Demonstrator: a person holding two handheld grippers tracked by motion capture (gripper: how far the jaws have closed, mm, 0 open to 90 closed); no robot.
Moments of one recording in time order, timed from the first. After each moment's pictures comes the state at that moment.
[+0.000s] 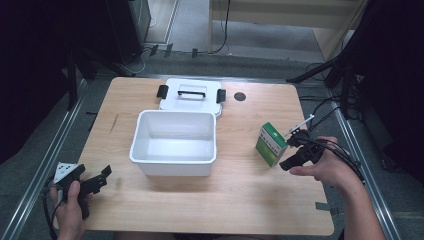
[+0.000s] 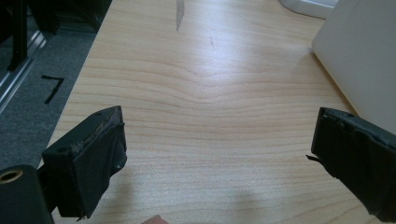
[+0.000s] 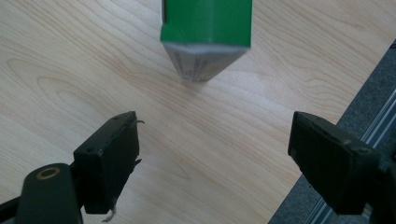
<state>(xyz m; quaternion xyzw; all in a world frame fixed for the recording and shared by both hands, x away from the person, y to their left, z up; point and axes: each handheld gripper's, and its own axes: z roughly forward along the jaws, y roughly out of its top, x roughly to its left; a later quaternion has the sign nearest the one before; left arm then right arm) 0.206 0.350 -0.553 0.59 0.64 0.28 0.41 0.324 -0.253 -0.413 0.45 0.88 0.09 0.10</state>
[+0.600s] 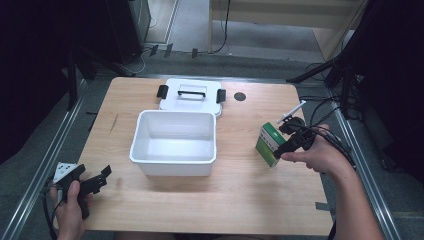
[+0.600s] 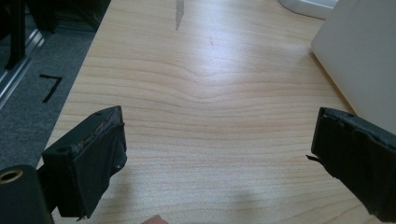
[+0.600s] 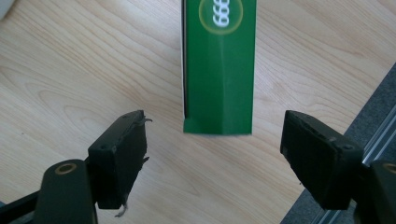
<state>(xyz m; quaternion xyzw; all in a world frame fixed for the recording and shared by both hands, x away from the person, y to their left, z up) 0.207 0.351 -0.553 0.59 0.64 0.27 0.41 0.349 -0.230 -0.395 0.46 0.88 0.09 0.08</state>
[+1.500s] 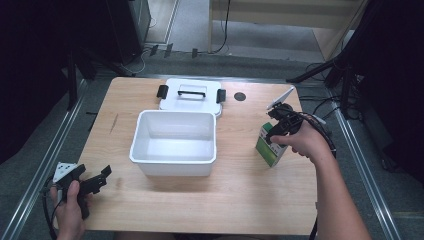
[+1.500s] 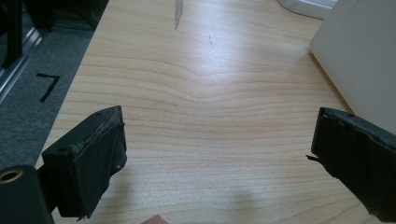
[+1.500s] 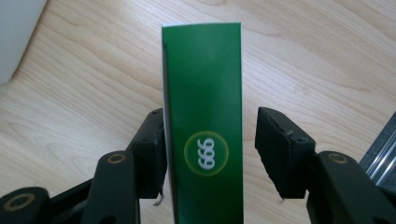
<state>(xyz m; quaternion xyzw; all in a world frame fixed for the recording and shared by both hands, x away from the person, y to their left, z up) 0.207 0.352 -0.553 0.59 0.64 0.27 0.41 0.395 -0.209 -0.401 0.49 0.87 0.09 0.06</state>
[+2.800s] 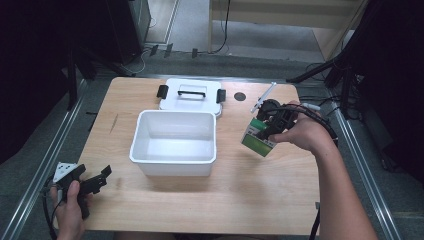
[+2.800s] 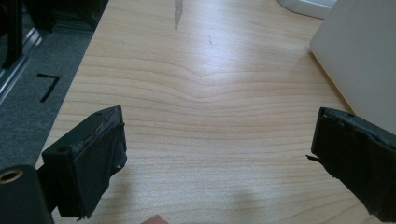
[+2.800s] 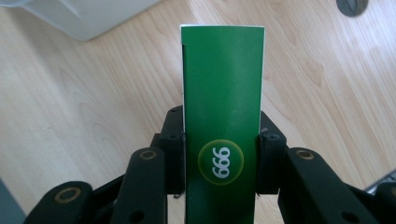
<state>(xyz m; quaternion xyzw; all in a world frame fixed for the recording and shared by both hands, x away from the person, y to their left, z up) 0.207 0.351 -0.554 0.59 0.64 0.27 0.41 0.370 -0.172 -0.354 0.24 0.96 0.12 0.09</state>
